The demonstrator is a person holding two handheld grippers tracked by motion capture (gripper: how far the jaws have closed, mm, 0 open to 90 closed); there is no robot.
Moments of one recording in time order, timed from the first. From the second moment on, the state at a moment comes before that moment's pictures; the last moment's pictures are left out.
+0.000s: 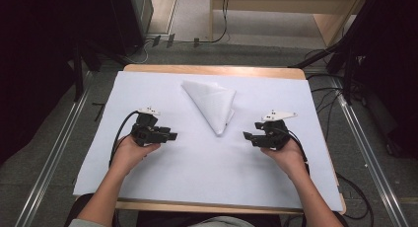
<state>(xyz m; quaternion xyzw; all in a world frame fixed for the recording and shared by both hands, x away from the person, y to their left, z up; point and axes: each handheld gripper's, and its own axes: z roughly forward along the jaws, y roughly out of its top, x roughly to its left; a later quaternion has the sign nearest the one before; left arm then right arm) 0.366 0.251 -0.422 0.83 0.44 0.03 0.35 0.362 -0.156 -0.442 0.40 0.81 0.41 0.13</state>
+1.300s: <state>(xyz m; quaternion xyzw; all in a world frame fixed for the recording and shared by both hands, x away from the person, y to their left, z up) 0.383 0.247 -0.427 0.84 0.43 0.02 0.34 0.358 -0.164 -0.442 0.45 0.79 0.41 0.09</state>
